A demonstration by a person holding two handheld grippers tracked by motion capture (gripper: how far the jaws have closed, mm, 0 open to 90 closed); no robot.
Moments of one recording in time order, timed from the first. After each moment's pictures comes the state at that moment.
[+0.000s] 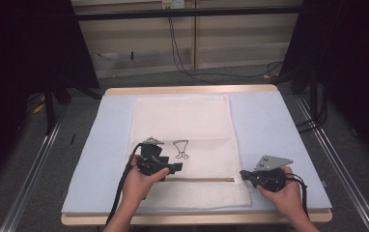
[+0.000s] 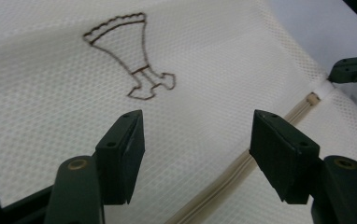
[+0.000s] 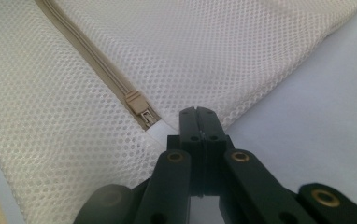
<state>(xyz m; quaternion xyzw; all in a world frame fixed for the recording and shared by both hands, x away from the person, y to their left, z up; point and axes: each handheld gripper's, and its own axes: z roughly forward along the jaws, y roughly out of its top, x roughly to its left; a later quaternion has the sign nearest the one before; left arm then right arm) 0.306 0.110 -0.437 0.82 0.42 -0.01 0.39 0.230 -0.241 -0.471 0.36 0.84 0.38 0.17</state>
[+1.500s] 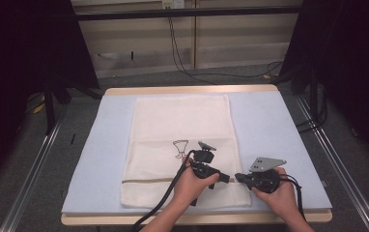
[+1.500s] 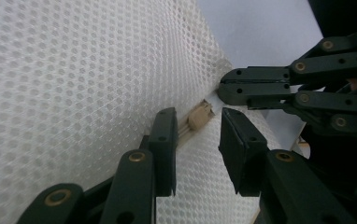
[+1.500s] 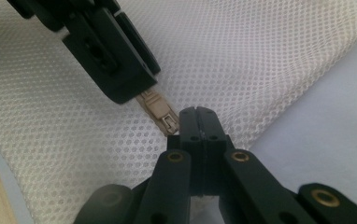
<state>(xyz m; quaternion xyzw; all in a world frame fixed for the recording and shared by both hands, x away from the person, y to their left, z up) 0.301 -0.020 -0.470 0.82 0.43 -0.18 0.33 0.232 -0.230 -0.479 0.36 0.84 0.38 0.14</state>
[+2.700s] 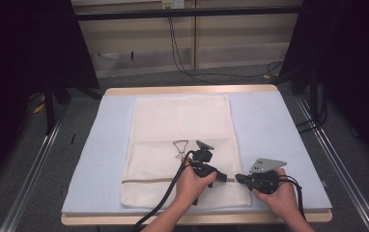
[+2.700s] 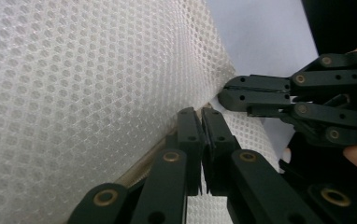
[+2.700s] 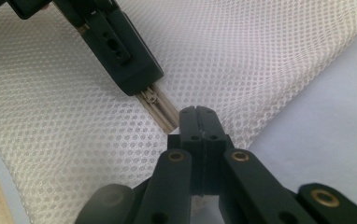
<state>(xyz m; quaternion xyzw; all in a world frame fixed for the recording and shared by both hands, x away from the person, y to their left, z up) 0.306 -0.013 -0.475 0.79 0.46 -0.22 0.34 0.230 -0.231 -0.482 0.36 0.84 0.38 0.14</state>
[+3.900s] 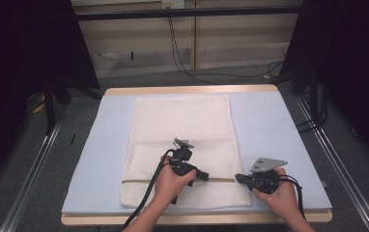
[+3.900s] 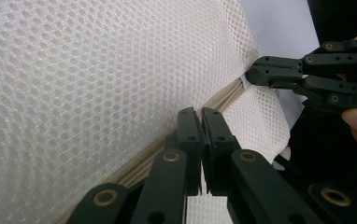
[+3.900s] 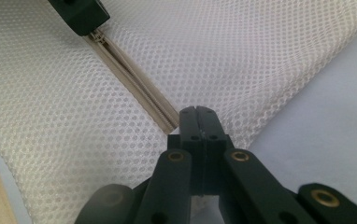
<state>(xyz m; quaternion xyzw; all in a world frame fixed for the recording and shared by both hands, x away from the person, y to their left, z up) 0.312 0.044 -0.466 0.79 0.47 -0.22 0.34 0.231 -0.232 -0.482 0.37 0.84 0.38 0.14</state>
